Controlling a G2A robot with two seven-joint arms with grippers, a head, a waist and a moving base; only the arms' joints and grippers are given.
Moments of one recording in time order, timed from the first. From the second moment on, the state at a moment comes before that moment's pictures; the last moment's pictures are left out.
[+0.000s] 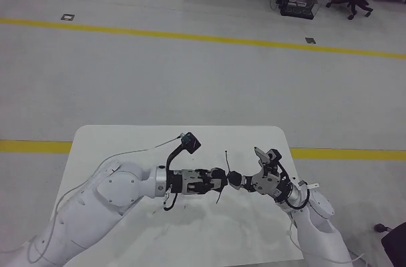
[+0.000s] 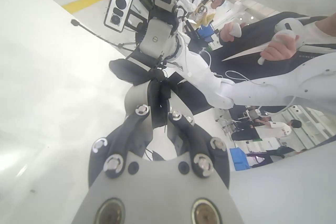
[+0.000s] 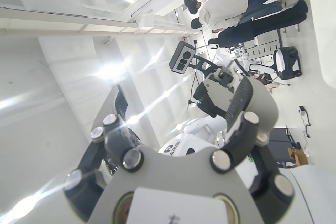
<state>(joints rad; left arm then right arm) 1.10 -1.19 -0.85 -1.77 0.09 -0.33 -0.74 -1.68 -1.05 1.59 -1.81 0.98 0.26 0.93</state>
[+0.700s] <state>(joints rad) 1.10 -1.17 -0.85 -1.84 0.36 -0.30 -0.68 -1.69 -1.05 1.60 -1.85 0.97 0.21 0.93</state>
